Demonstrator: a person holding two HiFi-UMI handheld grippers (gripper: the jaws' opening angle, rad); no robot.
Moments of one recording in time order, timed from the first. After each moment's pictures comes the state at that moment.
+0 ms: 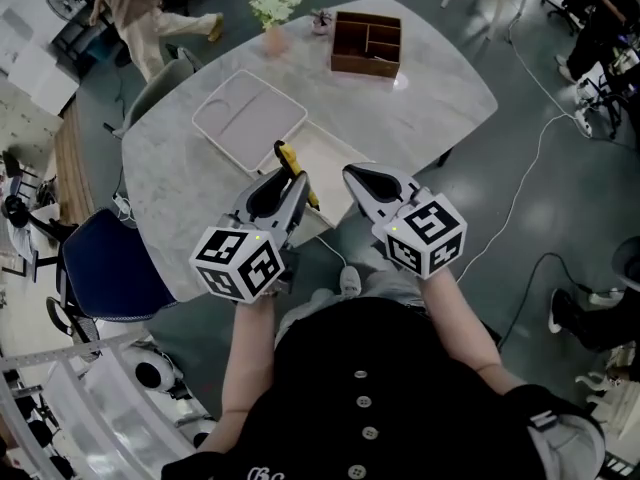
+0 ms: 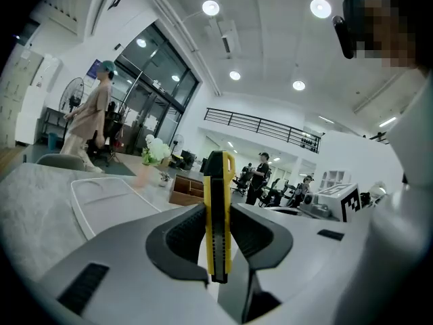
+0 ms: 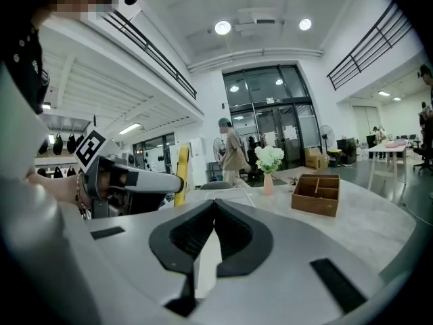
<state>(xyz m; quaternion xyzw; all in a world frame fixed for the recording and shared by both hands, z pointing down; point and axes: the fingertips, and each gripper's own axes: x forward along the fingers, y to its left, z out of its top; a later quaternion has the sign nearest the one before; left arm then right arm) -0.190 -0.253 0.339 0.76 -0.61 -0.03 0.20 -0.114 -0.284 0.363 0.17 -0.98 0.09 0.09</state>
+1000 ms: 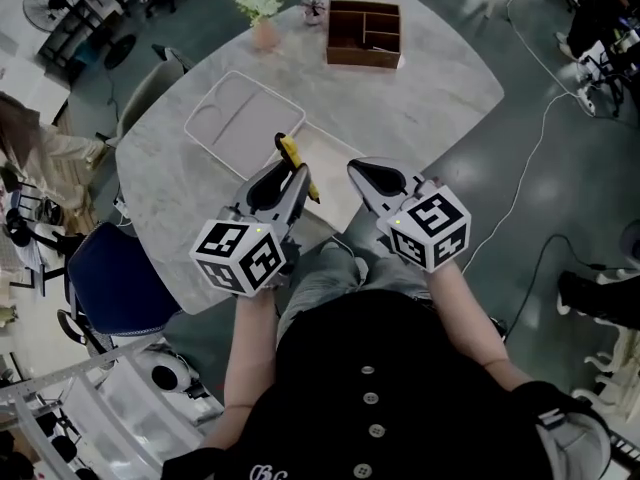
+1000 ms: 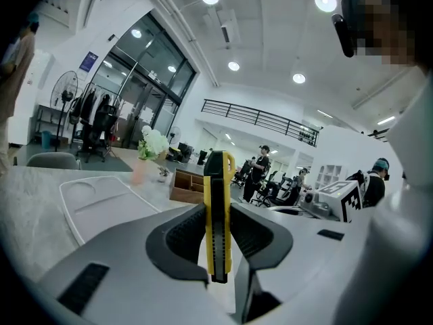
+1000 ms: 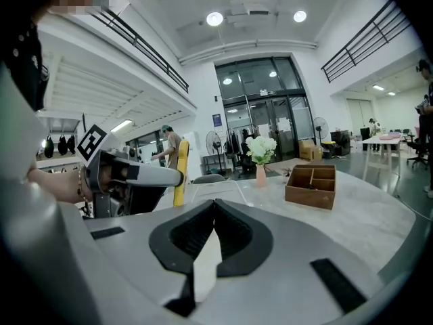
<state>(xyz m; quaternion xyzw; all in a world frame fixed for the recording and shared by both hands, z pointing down) -0.207 -0.299 0.351 0.77 -0.59 0.00 0.22 -0.125 -0.323 0.383 0.19 -0.97 0.12 0.12</state>
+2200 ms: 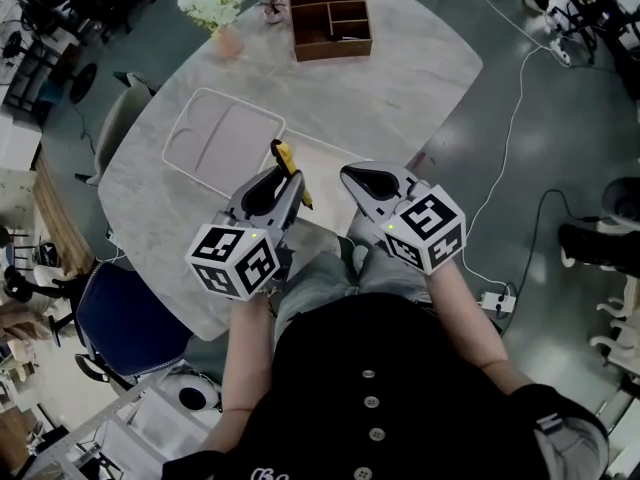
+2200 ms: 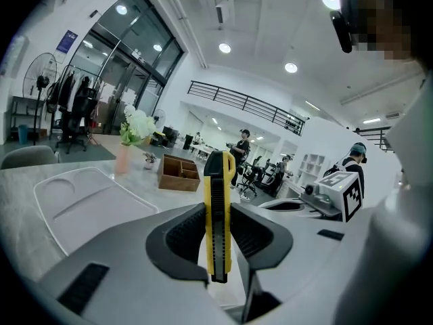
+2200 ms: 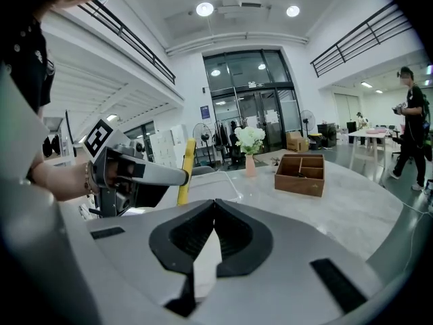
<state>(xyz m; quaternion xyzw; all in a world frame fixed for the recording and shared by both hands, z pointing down) -0.209 -0.332 0.374 0.81 -0.52 0.05 0.26 -0.127 -0.336 0.400 0.24 -0.95 0.14 0.16</state>
